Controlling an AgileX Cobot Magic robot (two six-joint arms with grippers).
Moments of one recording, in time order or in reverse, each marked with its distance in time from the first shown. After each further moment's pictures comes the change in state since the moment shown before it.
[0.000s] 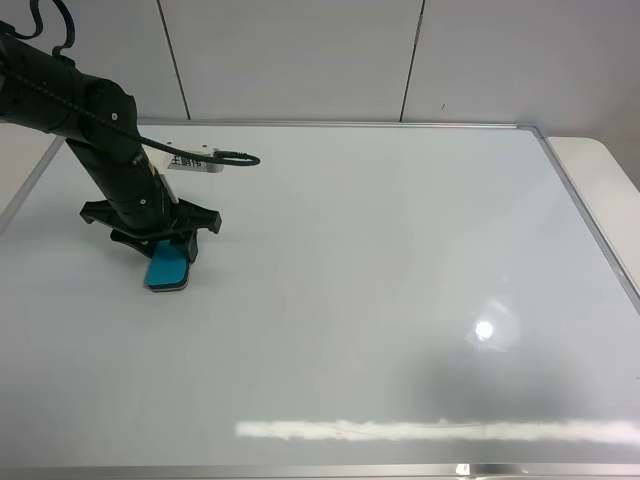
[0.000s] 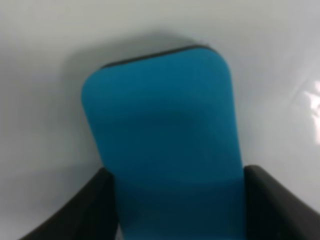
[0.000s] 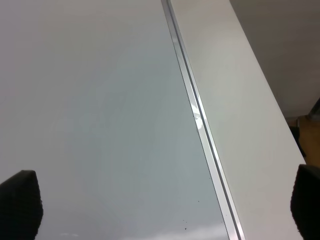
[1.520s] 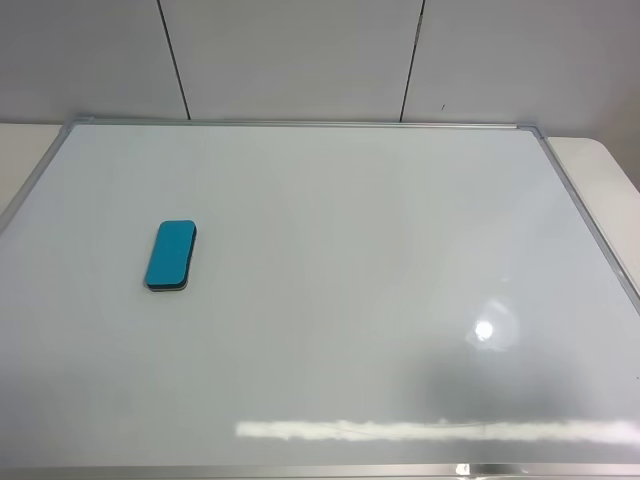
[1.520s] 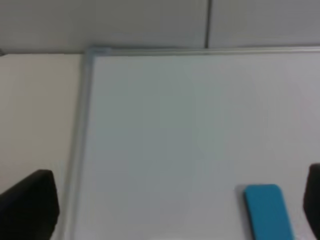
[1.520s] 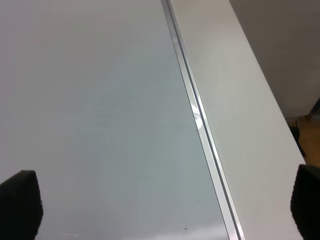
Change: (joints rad) left arm 0.253 -1.141 0.222 0.163 0.054 0.059; right arm 0.000 0.000 0.000 0.000 0.000 0.000
